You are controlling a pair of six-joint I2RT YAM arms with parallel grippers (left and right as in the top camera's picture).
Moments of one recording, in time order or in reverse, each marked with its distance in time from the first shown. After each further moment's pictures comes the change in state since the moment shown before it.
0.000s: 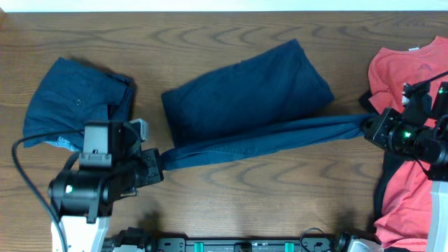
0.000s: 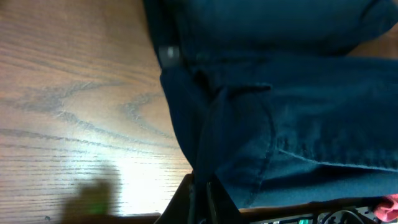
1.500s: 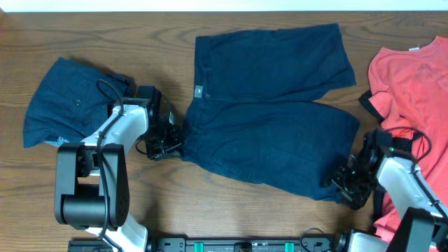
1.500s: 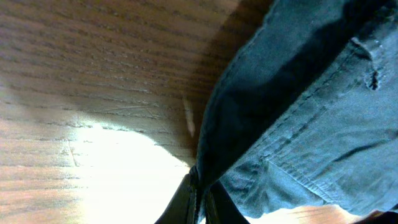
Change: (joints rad) left arm 0.006 0.890 -0.030 0.383 0.097 -0.011; right arm 0.004 0.276 -0.794 0.388 0.128 0.122
